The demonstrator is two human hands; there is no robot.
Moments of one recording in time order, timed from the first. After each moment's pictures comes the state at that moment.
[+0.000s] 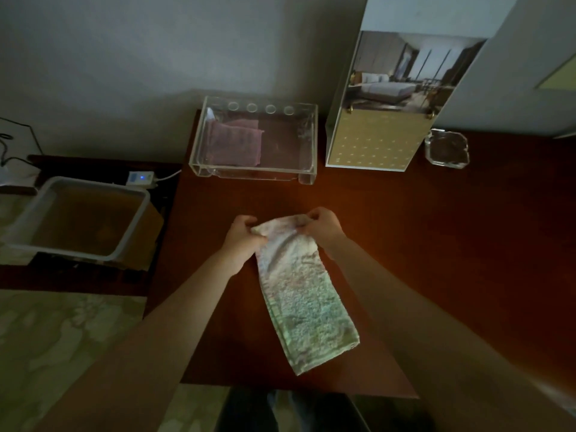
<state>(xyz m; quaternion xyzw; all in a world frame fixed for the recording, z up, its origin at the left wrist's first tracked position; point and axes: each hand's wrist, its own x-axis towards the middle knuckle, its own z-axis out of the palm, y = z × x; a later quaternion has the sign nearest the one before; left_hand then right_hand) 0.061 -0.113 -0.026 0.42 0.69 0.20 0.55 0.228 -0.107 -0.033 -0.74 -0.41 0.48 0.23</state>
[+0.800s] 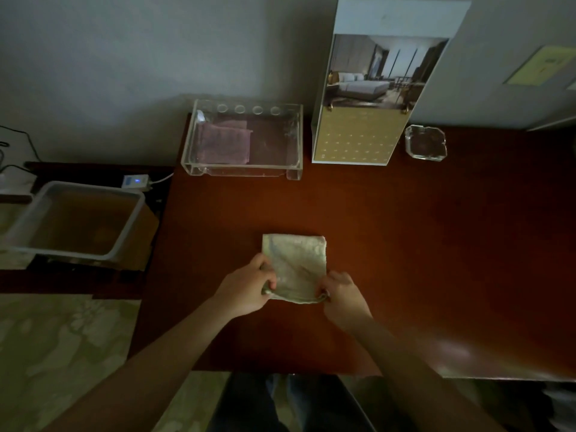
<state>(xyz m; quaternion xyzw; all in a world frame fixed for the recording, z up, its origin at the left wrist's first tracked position) 0.055 -0.200 -0.027 0.83 0.47 -0.07 0.30 0.268 -0.263 -0.039 -0.68 -0.66 0.32 0.03</state>
